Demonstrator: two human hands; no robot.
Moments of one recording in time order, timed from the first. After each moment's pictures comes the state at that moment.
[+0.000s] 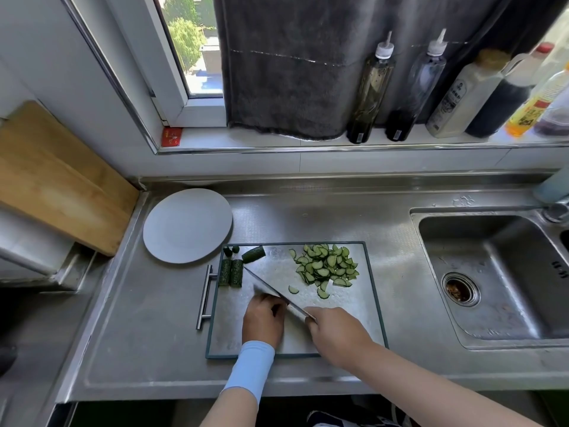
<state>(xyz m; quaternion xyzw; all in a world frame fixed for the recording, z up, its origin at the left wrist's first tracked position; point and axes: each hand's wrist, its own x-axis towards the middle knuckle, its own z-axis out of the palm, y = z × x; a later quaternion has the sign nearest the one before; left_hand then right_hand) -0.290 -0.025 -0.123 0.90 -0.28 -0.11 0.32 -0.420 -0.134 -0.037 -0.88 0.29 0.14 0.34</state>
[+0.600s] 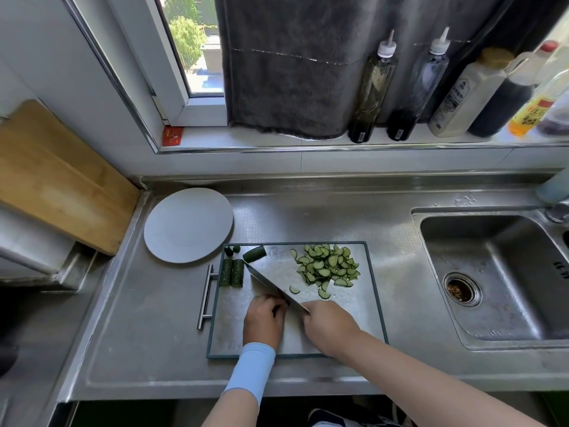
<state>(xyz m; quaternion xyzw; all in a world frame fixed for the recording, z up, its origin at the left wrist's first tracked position) -0.290 -0.021 -0.128 0.89 -0.31 -0.08 0.34 -0.397 -0.135 -0.037 -0.86 0.32 0.19 0.35</state>
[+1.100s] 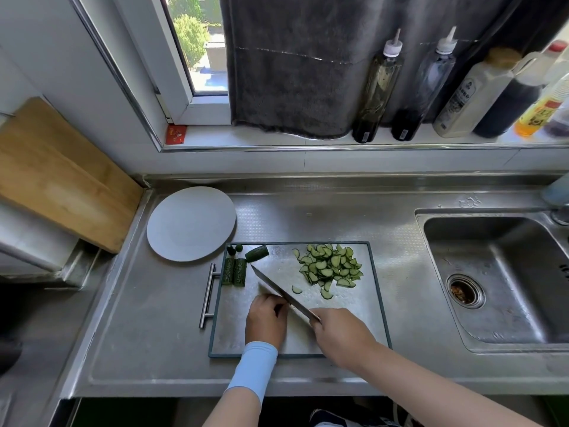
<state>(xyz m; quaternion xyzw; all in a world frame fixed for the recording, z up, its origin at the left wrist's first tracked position) -0.291 -0.024 -0.123 0.89 -0.28 -0.10 0.34 -0.418 -0.134 -0.029 -0.87 0.31 0.16 0.35</state>
